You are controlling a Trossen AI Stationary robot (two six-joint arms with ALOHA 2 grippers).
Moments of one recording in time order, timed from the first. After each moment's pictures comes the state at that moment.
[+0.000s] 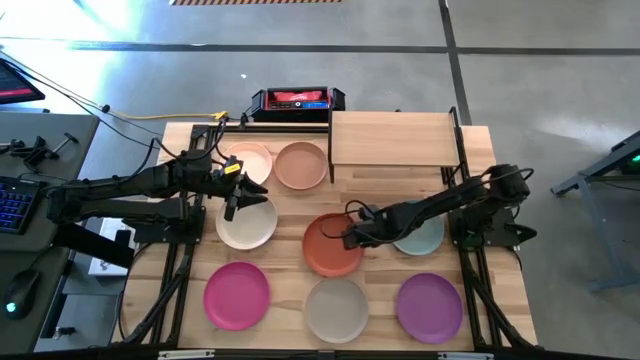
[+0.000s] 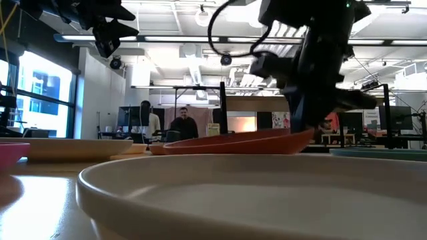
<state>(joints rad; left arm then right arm) 0.21 0.68 0.58 -0.22 0.26 -0.36 0.22 1.69 1.04 -0.60 0.12 1.53</state>
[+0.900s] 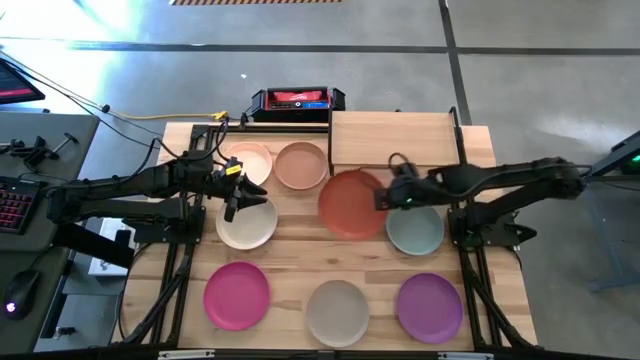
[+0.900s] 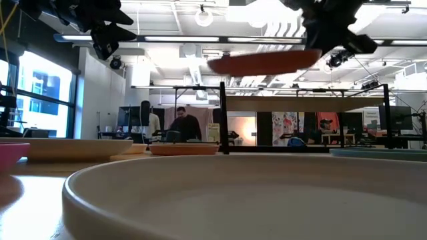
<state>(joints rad) 0.21 0.68 0.58 -0.26 0.26 -0.36 0.06 1.16 1.04 -0.88 0.29 1.35</state>
